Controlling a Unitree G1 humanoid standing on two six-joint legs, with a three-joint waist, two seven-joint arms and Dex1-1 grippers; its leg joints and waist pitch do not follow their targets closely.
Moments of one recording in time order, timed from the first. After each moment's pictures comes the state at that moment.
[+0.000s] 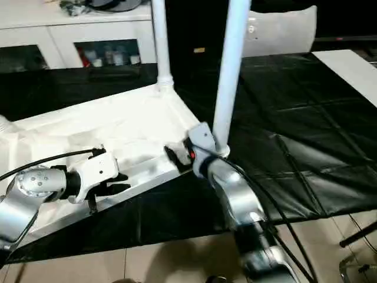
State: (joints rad) left arm -0.25 0.62 -0.25 -0.14 0.11 0.47 -0.98; right arm -0.48 -0.06 0.12 0.39 0.05 0.26 0.33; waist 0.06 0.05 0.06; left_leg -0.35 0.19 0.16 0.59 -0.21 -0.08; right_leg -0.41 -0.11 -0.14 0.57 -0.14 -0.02
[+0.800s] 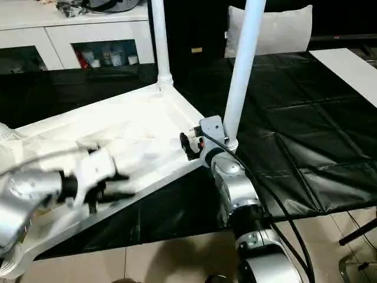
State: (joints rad) left arm -0.20 0.63 -0.22 -0.25 0.00 0.61 -1.00; right arm -0.57 -0.05 0.04 0.62 0.05 0.15 0.20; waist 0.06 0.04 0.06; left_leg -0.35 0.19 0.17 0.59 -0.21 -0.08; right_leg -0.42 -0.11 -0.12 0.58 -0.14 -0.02
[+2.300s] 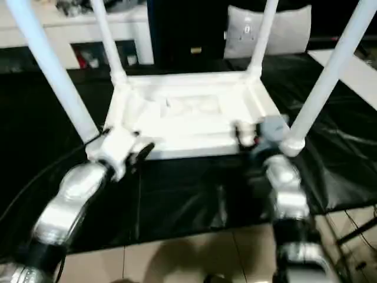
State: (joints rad) left arm -0.15 0.23 -0.11 0.08 0.00 0.10 -0.36; right arm -0.36 -0.23 -0.06 0.42 0.20 -0.03 0.36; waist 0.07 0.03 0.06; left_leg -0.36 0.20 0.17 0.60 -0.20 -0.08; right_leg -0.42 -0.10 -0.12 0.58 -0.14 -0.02
